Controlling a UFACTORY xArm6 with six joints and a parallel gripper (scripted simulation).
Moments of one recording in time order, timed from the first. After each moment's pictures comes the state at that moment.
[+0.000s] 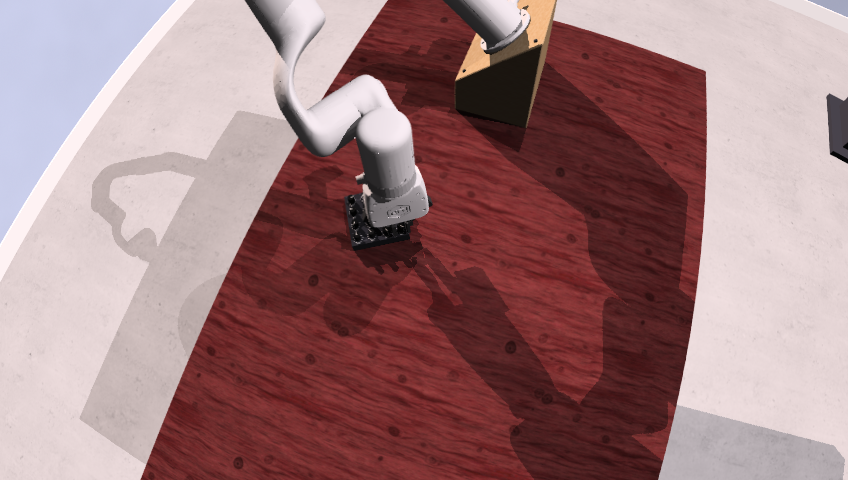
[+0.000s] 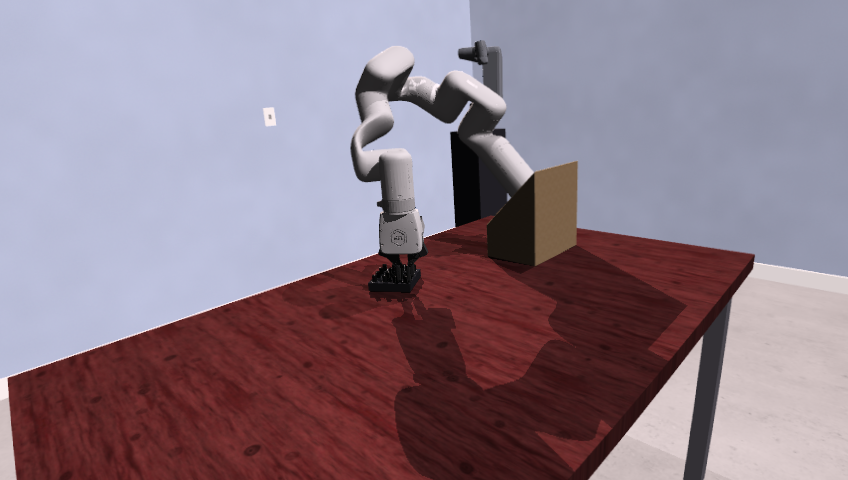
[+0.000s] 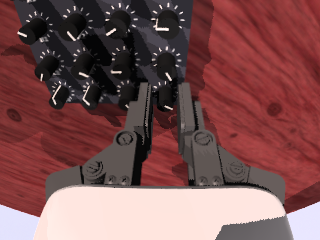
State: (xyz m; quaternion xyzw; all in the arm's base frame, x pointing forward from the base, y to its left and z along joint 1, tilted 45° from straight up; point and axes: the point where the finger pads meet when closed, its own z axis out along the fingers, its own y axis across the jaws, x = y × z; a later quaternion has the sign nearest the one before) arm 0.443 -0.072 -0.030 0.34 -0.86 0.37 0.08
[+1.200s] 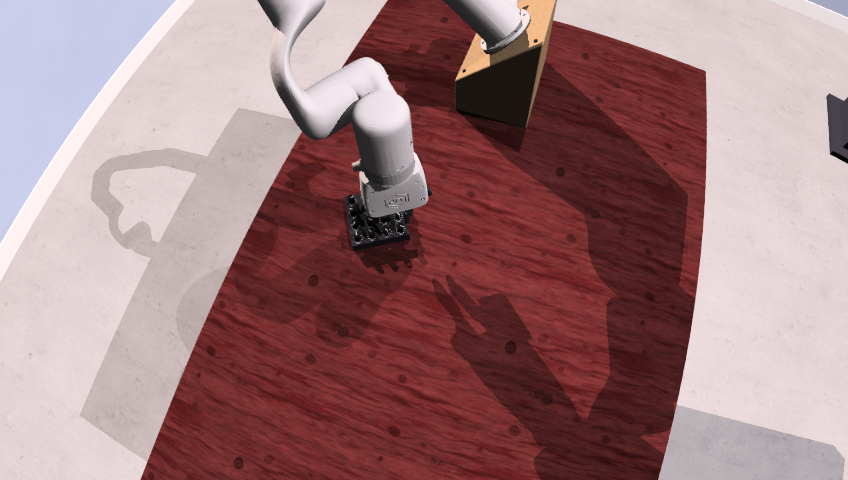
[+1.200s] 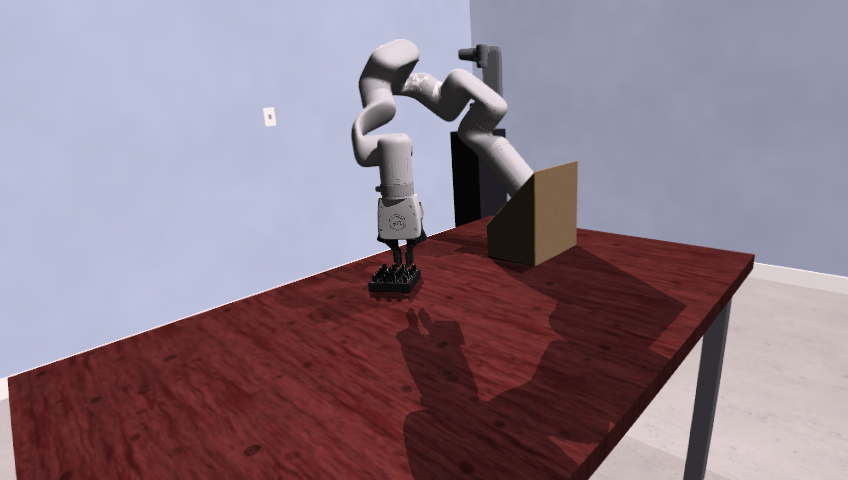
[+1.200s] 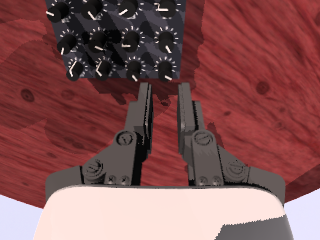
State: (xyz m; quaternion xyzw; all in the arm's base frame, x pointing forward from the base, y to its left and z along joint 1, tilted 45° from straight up) arm 0.438 -0.047 -0.004 0.34 -0.86 0.37 0.08
